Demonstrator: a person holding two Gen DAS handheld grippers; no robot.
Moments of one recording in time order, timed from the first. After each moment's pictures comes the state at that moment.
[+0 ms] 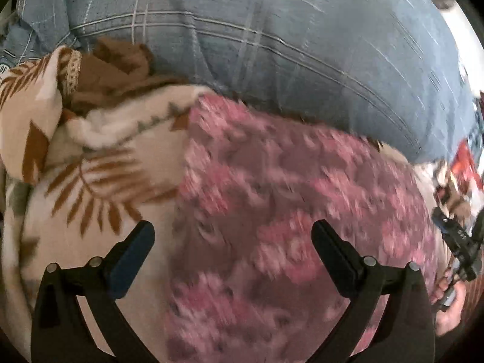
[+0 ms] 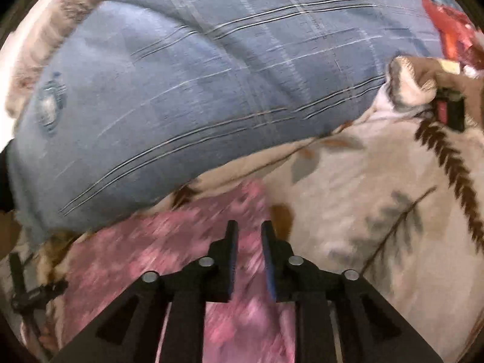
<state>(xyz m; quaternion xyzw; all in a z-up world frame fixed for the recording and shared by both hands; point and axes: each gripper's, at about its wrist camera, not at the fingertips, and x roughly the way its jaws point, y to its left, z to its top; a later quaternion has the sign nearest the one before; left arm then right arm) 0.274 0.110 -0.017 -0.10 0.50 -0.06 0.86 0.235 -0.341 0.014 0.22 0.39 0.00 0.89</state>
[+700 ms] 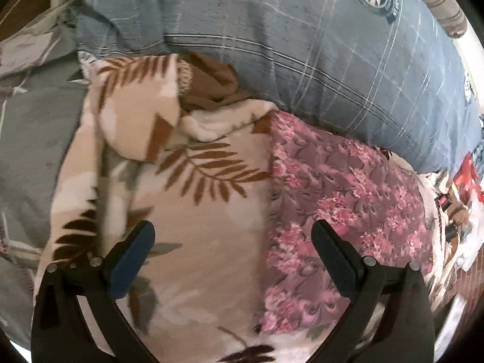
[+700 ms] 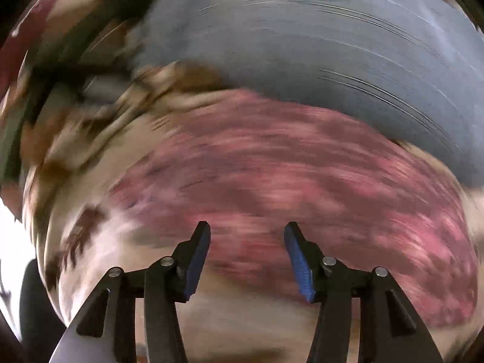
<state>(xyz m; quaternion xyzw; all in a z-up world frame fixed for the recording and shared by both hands) 0.226 0.205 0.039 -0.12 0.50 -0.01 0.86 0.125 -0.017 0.012 -0.13 0.40 0.25 0.87</state>
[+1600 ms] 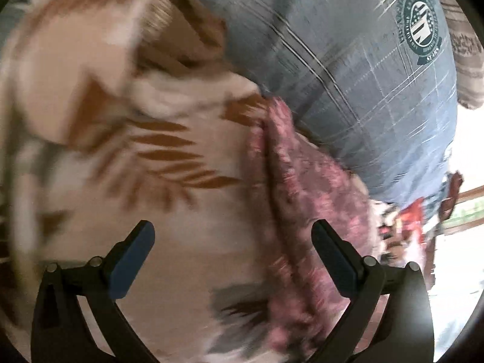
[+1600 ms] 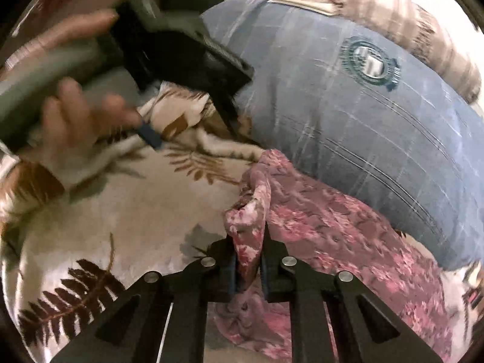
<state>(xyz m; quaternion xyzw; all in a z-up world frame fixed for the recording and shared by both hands) 0.304 0.206 -0.009 -0.31 0.57 -0.10 0.76 0.126 0.043 0.027 -0.17 0.27 0.19 0.93</state>
